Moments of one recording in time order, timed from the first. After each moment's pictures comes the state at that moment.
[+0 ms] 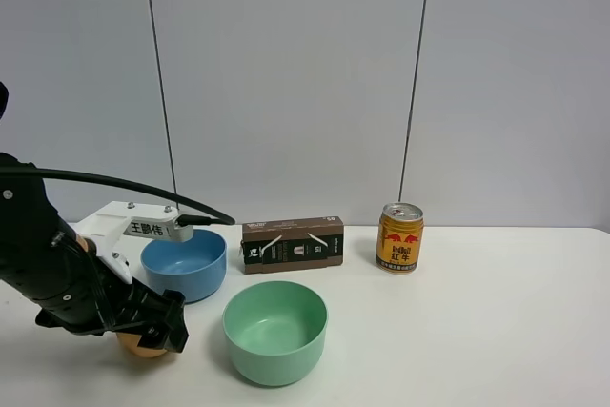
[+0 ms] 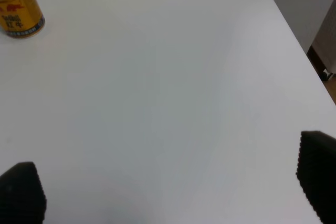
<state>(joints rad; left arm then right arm) -0.40 1.81 -0.70 -0.27 -0.01 0.11 -0.05 0.00 -0.51 -0.03 1.06 0.05</state>
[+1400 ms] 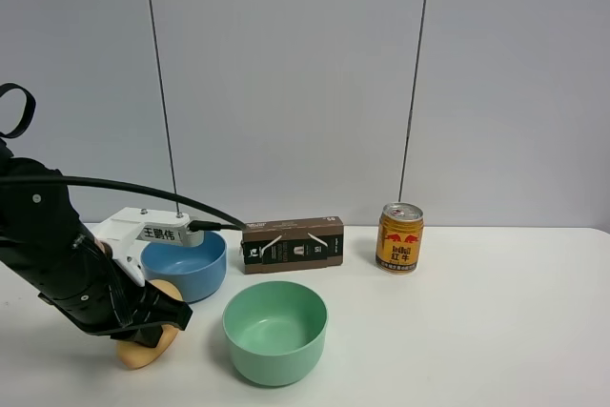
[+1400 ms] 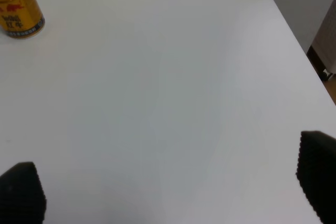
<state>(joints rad) -0.40 1.87 -0.75 -0.27 0.01 0.11 -0.05 0.00 -0.51 -0.03 1.06 0.05</state>
